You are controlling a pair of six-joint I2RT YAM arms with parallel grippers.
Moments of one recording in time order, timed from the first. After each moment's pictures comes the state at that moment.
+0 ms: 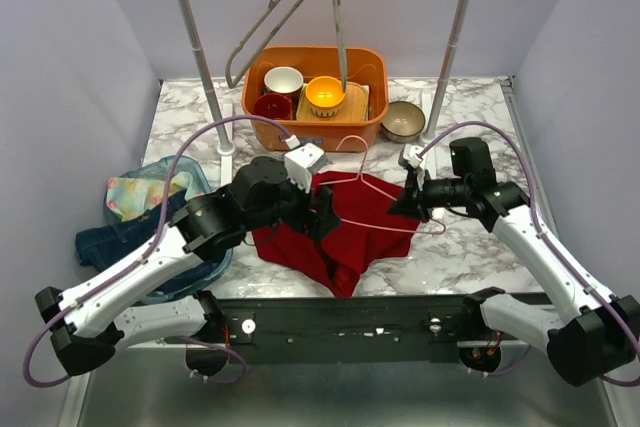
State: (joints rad) left arm -0.94 1.02 1.09 -0.56 0.11 -0.41; right arm 0.34 1.06 0.89 -0.58 -0.85 -0.46
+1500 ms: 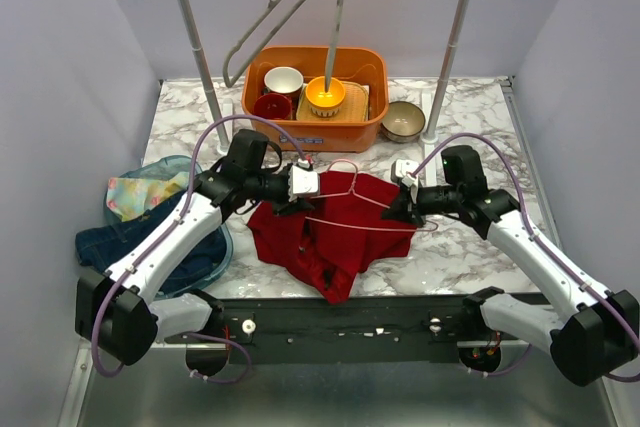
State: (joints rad) left arm -0.49 1.19 0.98 -0.52 0.79 0.81; right arm 0.39 1.06 0.79 -0.45 -0.89 -0.61
